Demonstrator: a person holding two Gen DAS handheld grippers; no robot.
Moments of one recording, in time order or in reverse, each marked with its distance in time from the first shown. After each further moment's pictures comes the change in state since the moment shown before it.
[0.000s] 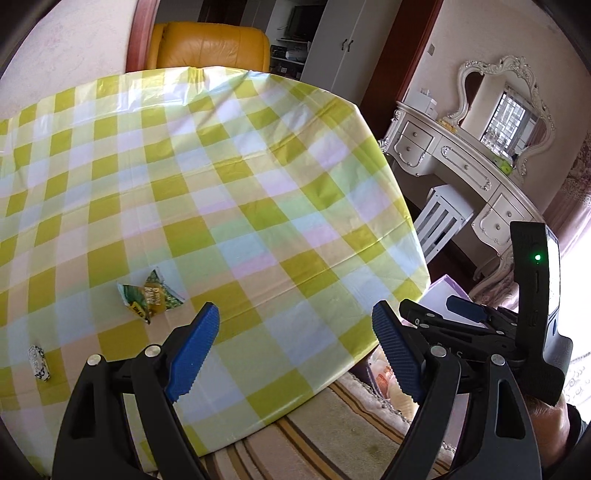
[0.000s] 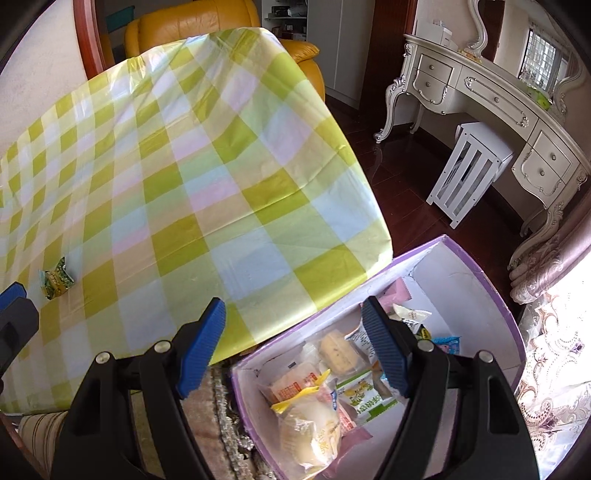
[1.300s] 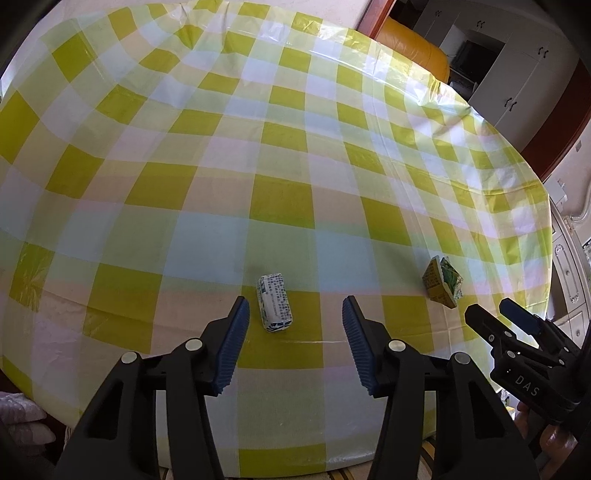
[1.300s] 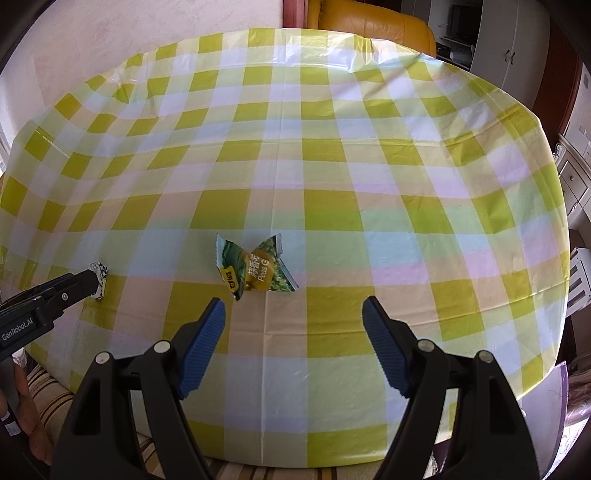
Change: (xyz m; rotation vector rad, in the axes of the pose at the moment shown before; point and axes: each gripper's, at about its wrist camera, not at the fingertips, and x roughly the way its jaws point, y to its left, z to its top) left arm -0.048 0.219 -0.063 -0.477 0.021 0.342; right arm 0.013 0.219 -0.009 -0.464 -0.042 0.288
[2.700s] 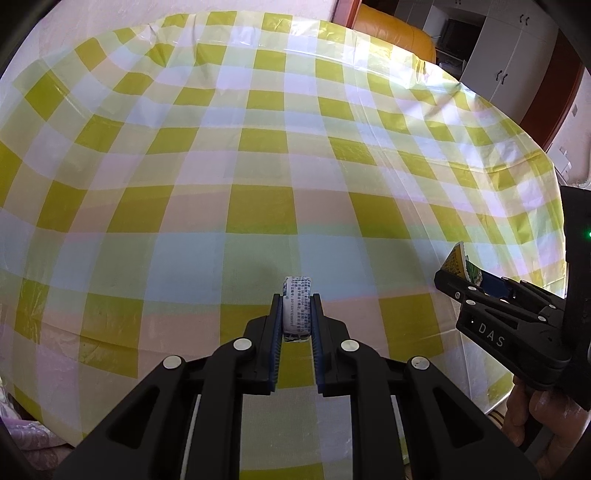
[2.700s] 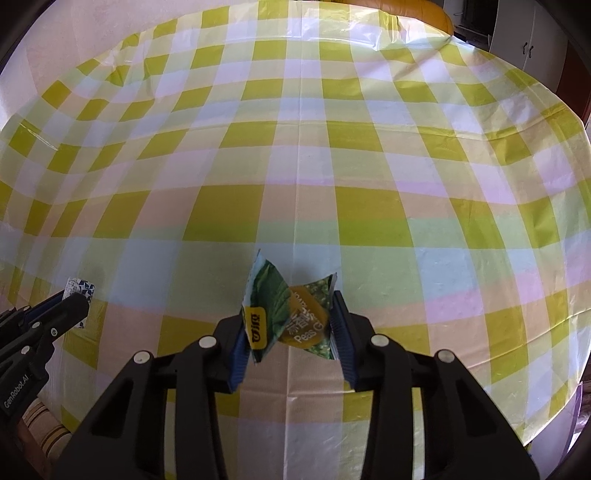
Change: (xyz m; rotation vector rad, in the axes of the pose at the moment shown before) left arm 0.011 -0.027 0.003 0.120 -0.014 0.045; right arm 0.049 0.009 0.018 0.001 0.058 0.021
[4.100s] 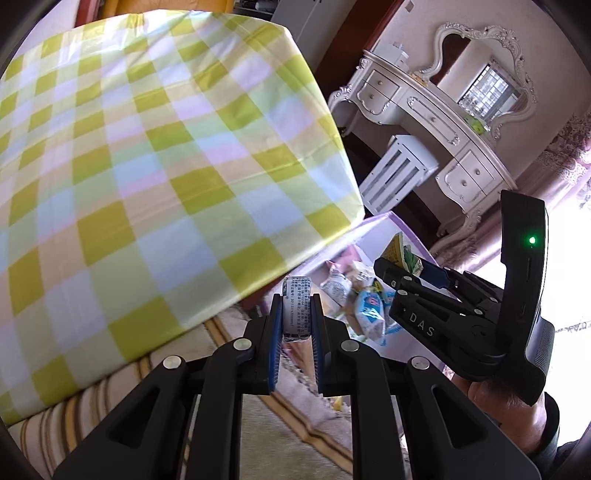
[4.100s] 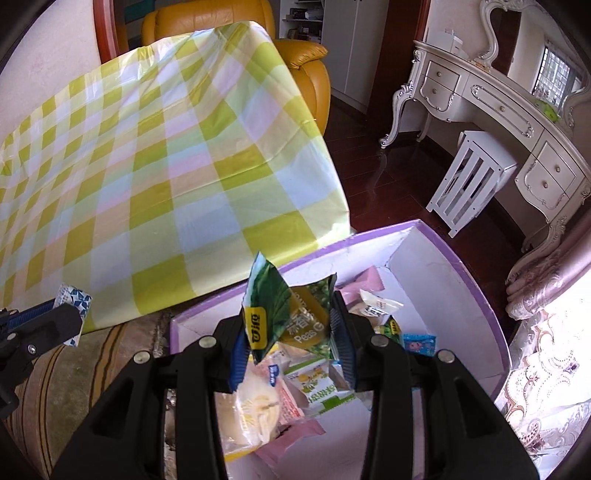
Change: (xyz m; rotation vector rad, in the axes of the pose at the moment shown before) left arm -0.042 -0.287 -0.101 0.410 0.207 -0.512; right arm -0.144 -0.241 -0.179 0.414 -0.026 -0.325
